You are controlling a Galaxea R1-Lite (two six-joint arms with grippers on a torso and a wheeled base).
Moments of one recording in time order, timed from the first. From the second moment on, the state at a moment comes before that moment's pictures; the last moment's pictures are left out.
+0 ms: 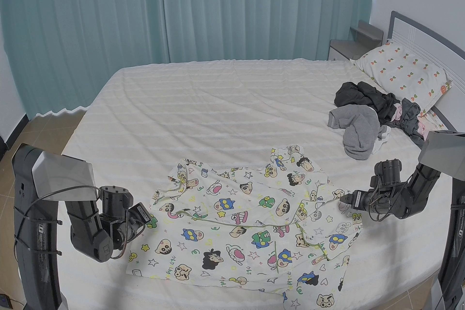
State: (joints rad) left arm -0.17 2.41 -0.51 -1.27 0.18 -0.69; right arm 0.04 2.33 -0.75 -0.79 0.00 0.29
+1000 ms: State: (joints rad) left arm -0.19 2.32 -1.01 -0.75 0.00 -0.65; right arm 0.04 2.30 -0.75 -0.80 0.03 0.30
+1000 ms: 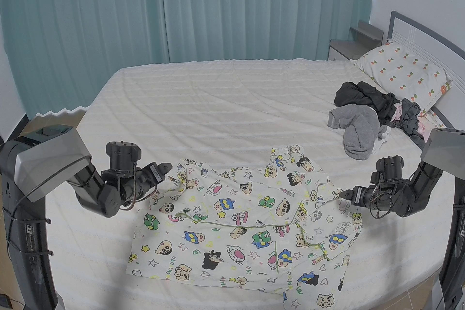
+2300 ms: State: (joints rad) left arm -0.21 2.60 -1.43 -0.59 -0.08 -0.80; right arm 0.04 2.30 -0.73 -0.84 0.03 0.30
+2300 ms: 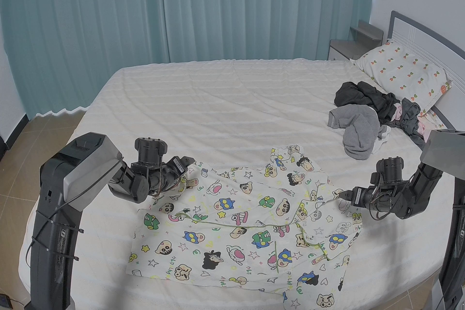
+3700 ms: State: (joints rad) left arm -0.05 2.62 -1.68 -0.48 -0.02 -0.79; right arm 0.04 2.30 -0.73 -0.84 0.03 0.30
